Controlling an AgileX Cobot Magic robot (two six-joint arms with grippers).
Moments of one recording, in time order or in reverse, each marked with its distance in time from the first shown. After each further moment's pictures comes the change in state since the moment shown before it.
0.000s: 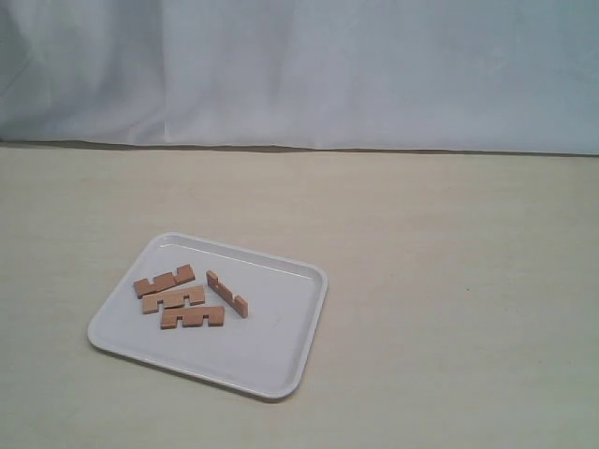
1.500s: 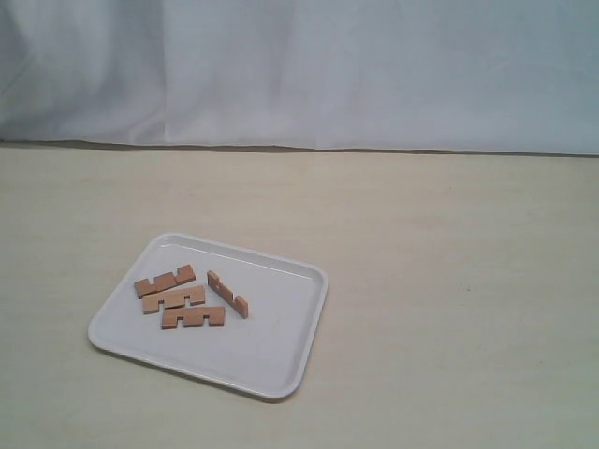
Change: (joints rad) left arm 0.000 0.000 0.000 0.000 0.000 0.000; right arm 0.072 -0.402 0.314 0.006 -0.085 0.000
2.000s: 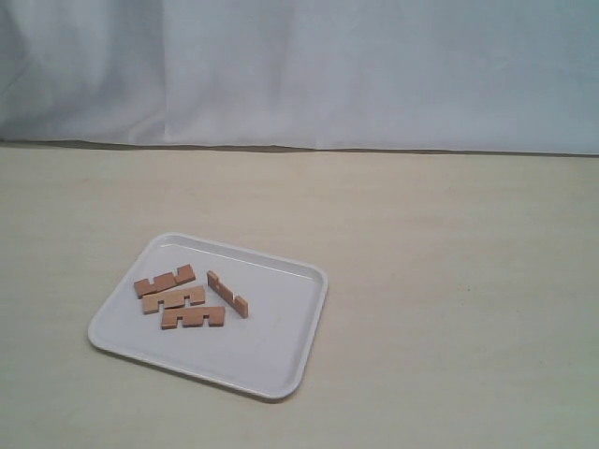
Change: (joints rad) left arm 0.000 0.000 0.000 0.000 0.000 0.000; right arm 0.000 0.000 0.027 -0.016 0.025 0.006
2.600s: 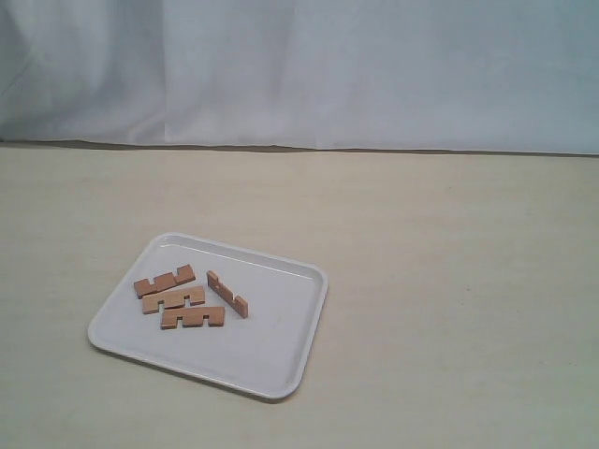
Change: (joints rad) left arm 0.000 0.000 0.000 0.002 0.000 0.000; right arm 0.000 0.000 0.000 -0.021 0.145 -0.033
